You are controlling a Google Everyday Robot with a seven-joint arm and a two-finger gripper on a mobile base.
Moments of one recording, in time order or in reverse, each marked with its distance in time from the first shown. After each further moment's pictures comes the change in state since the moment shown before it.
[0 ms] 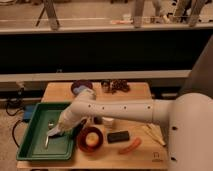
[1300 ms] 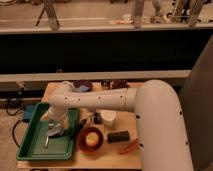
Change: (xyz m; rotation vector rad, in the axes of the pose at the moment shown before) arm 0.021 -0.036 0.043 -0.209 0.027 -0.065
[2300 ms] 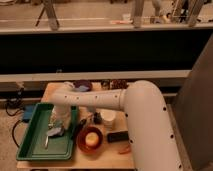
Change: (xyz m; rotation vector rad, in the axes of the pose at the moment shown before) arm 0.021 0.029 0.029 -0.102 -0.039 0.093
